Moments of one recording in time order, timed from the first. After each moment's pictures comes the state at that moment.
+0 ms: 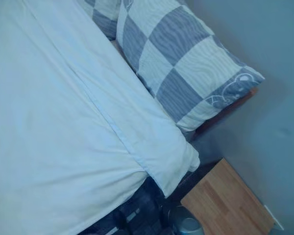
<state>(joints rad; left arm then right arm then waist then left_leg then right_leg) -0.11 0.27 -0.20 1.38 -0.26 0.14 0.48 0.18 -0.43 -0.31 1.05 0.86 0.15 -0.55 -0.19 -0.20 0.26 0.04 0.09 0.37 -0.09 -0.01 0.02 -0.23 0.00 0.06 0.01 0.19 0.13</state>
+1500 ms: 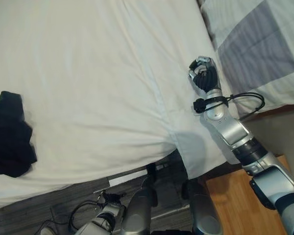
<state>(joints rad) -0.30 0.20 -0.39 1.26 -0.26 0.19 0.48 -0.86 -0.40 0.49 0.28 0.08 0.21 -0.53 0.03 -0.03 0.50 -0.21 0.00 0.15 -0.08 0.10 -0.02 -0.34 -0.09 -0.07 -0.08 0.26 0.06</state>
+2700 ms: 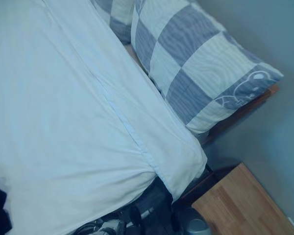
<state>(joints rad) -0.17 0.13 -0.23 1.34 -0.31 0.18 0.51 0.10 -0.26 0.27 1.24 -0.02 0.24 -0.32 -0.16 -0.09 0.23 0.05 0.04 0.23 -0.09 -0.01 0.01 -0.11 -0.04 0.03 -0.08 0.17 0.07</state>
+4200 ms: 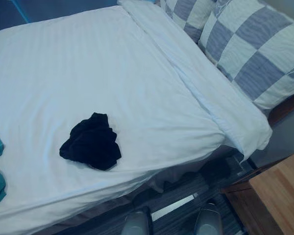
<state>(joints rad) 0.00 0.21 -0.23 1.35 -0.37 0.14 0.54 0.04 -0.19 0.21 1.28 0.16 0.17 -0.31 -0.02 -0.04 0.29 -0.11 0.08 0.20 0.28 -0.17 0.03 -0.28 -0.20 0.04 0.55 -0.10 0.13</state>
